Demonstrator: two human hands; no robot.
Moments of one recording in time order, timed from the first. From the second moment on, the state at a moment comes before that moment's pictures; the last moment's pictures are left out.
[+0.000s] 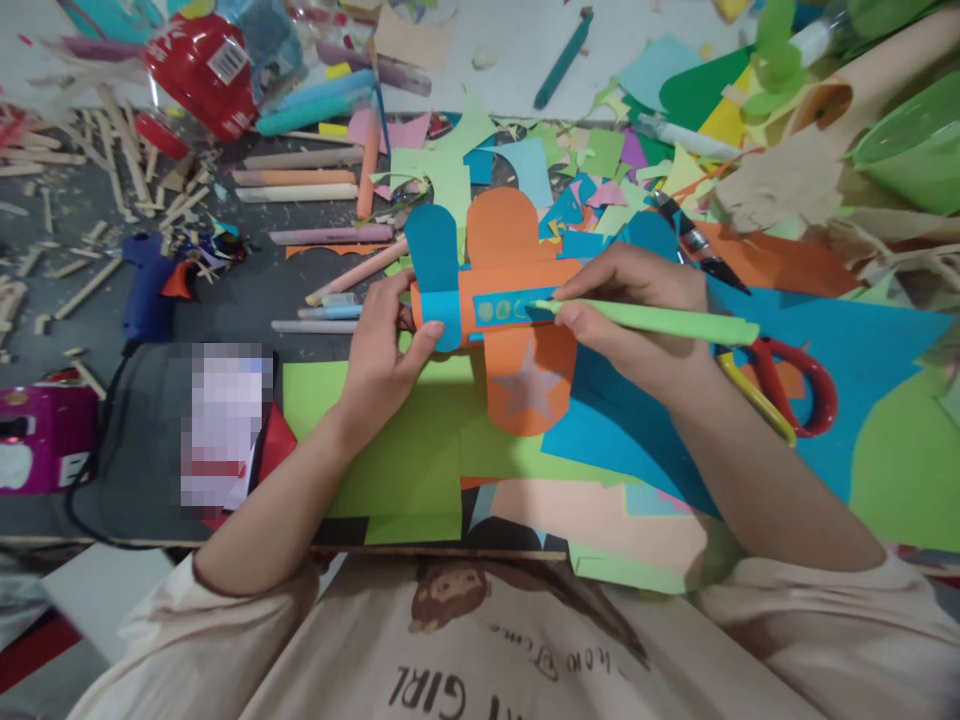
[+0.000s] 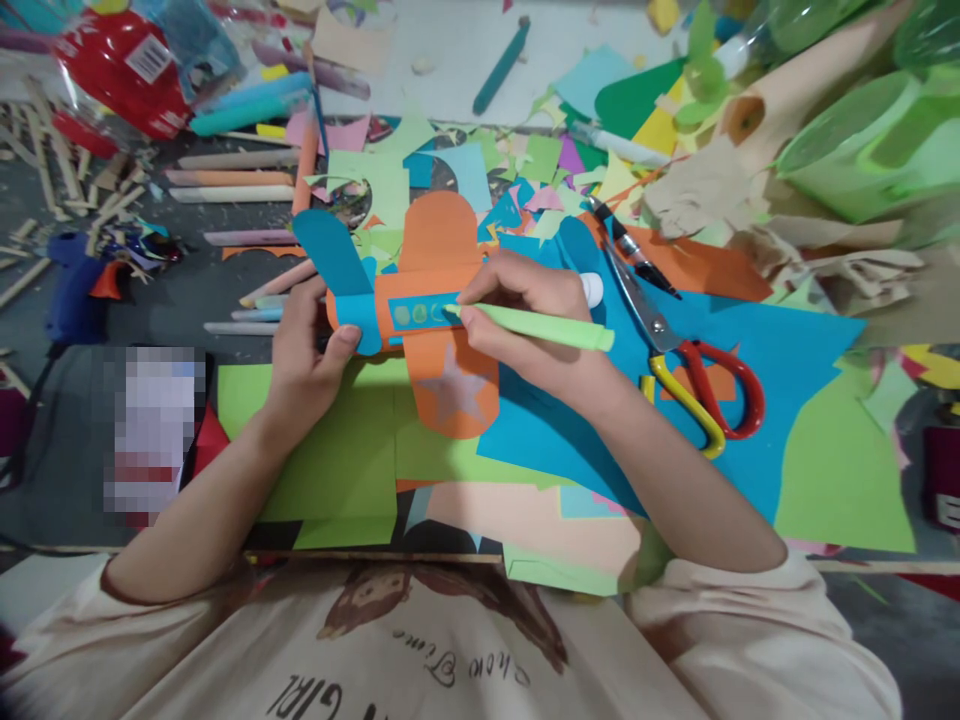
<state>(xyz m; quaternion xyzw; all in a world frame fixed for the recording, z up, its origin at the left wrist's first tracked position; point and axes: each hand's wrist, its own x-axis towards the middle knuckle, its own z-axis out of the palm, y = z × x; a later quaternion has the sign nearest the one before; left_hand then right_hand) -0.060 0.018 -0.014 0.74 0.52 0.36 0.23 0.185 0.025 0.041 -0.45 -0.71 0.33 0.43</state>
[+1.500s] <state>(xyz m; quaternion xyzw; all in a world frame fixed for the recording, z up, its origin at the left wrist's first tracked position) -0.059 0.018 -0.013 0.73 0.53 0.36 0.24 0.181 0.023 0.037 -0.47 -0.71 0.32 0.41</state>
